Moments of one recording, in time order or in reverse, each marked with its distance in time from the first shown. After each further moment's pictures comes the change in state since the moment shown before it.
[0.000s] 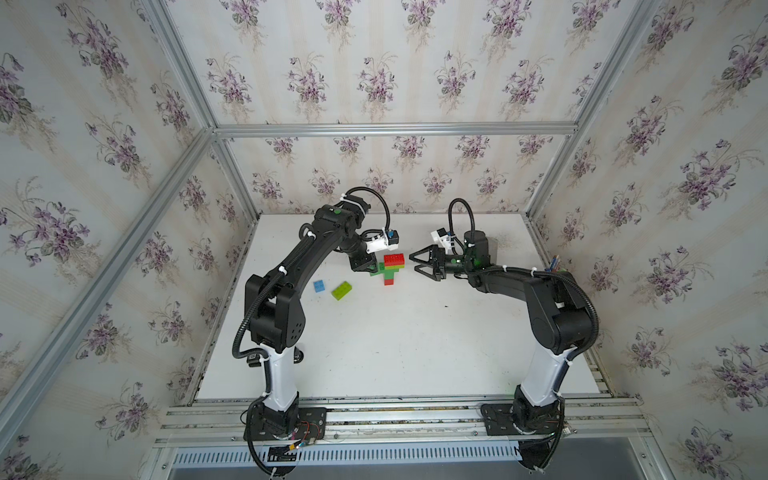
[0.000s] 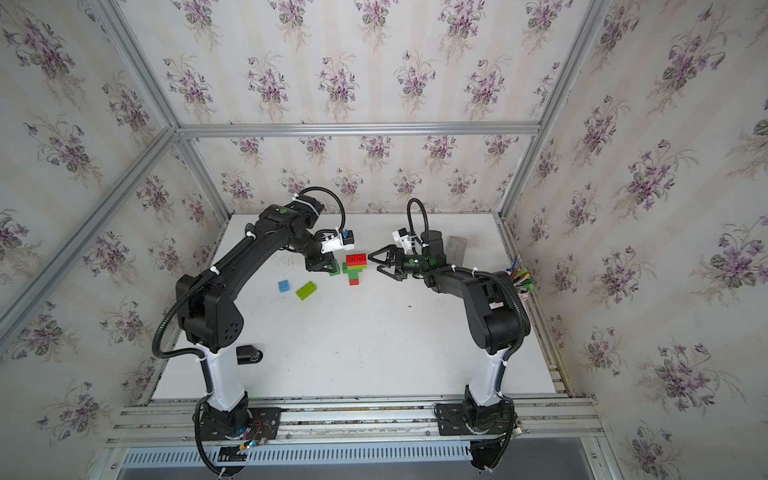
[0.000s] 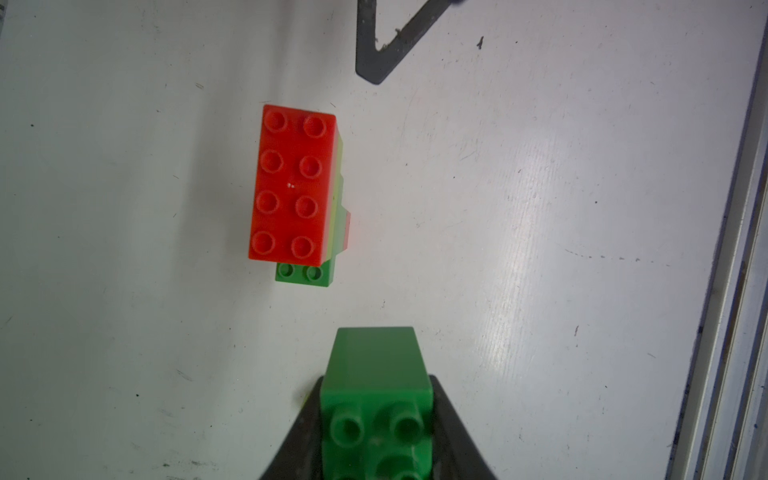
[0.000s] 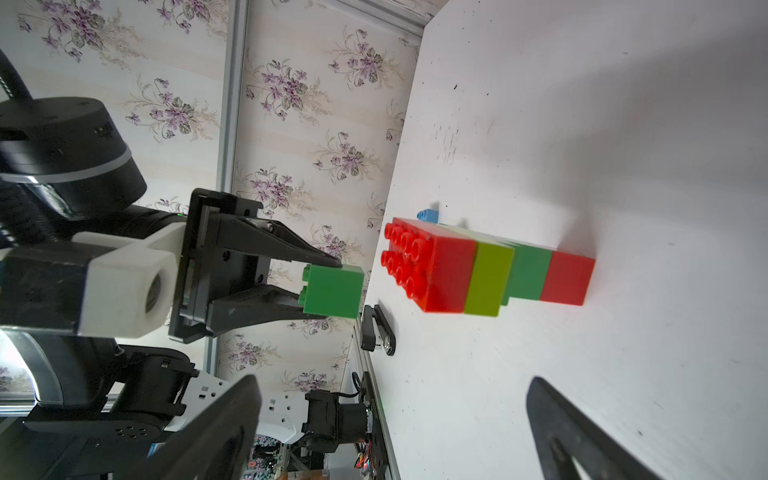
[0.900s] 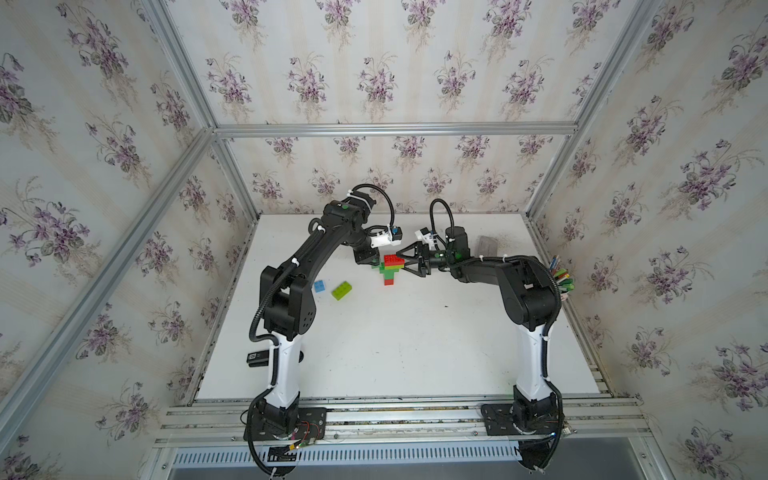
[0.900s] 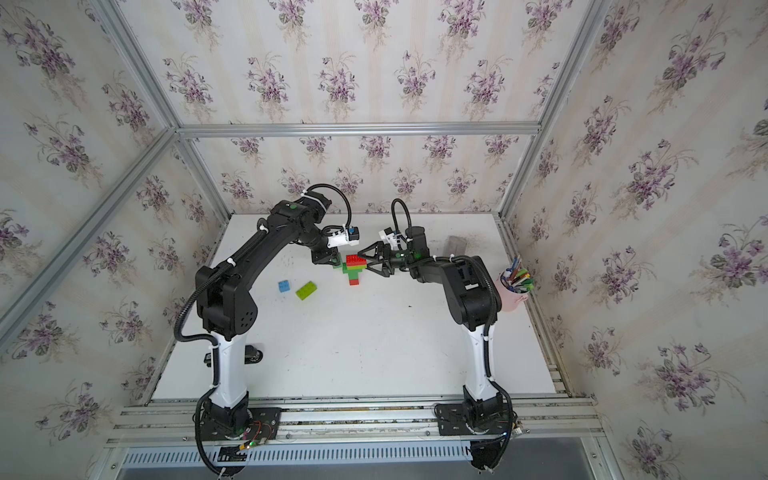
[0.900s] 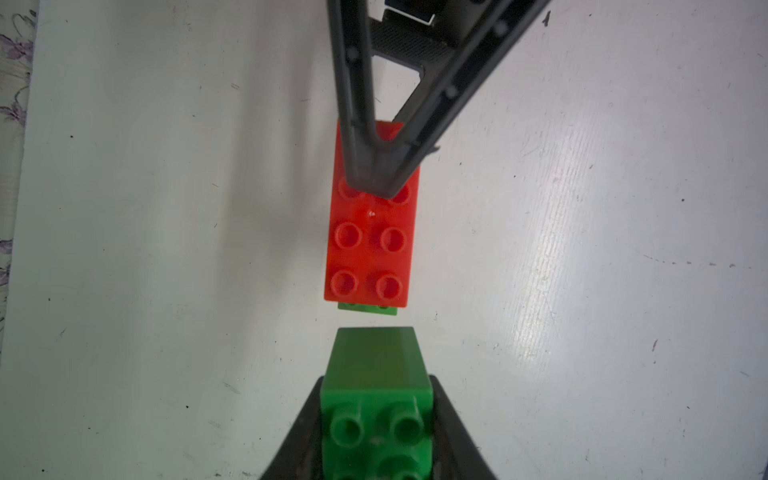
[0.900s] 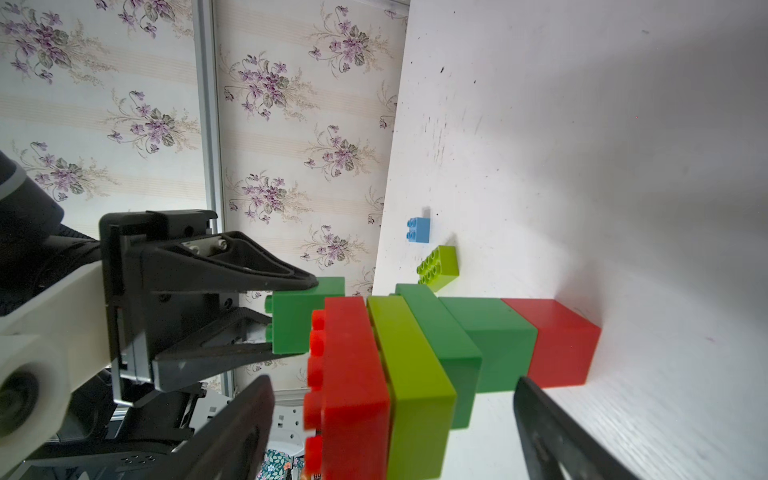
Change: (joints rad) left arm -0.005 0.132 0.143 0.001 -0.069 0.025; right arm 0.043 0.262 0.239 0.023 -0.045 0.102
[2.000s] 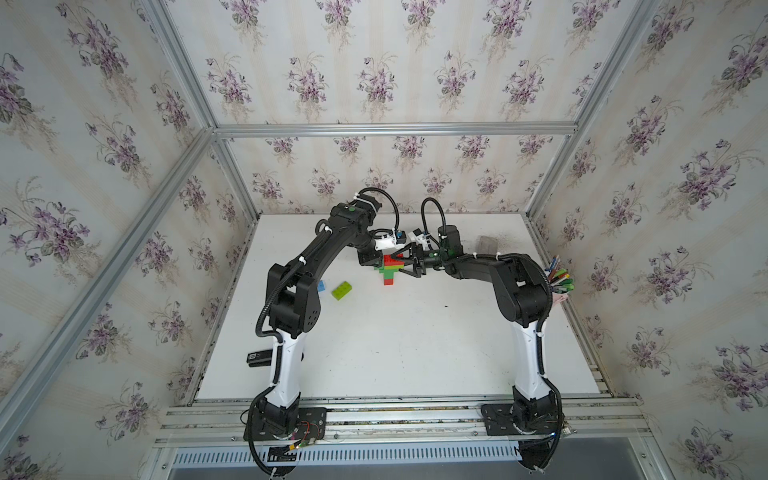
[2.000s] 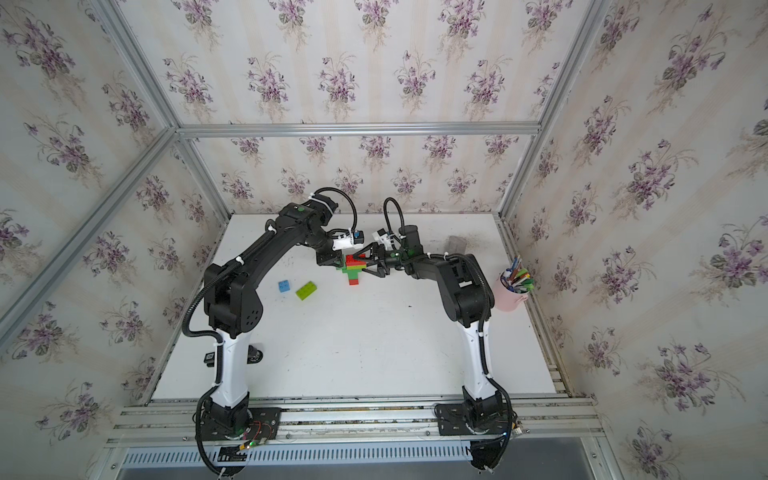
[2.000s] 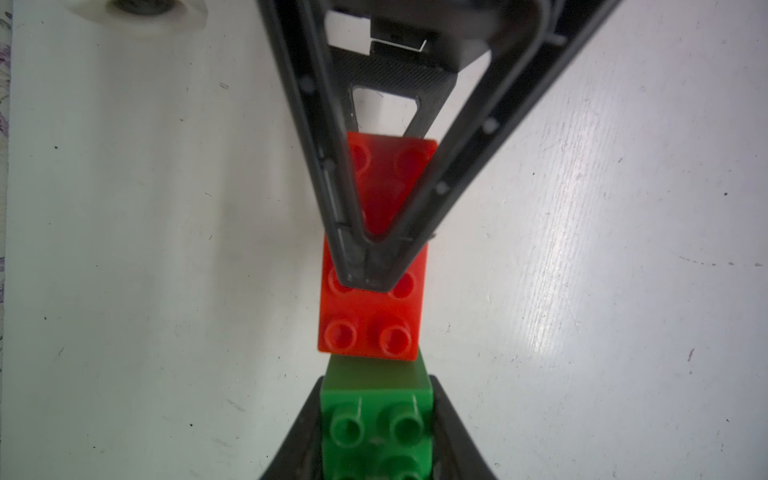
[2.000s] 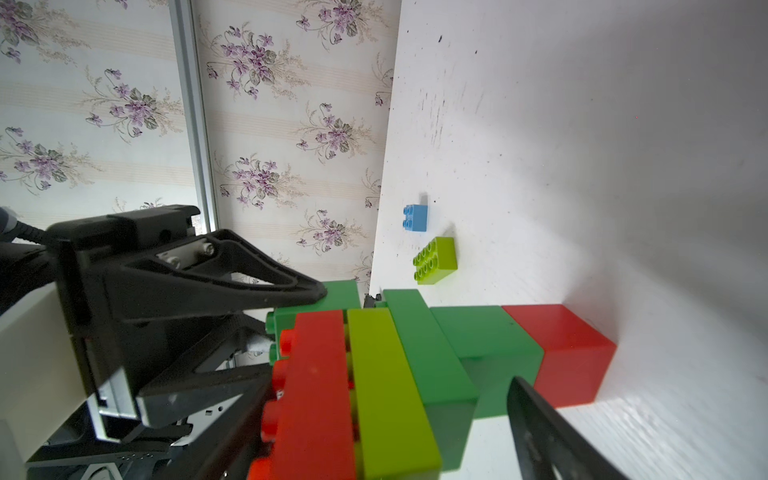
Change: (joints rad) left arm -0.023 0.045 0.010 0.023 -0.035 0.018; right arm 0.020 0.066 0.099 -0.133 -0.025 -0.078
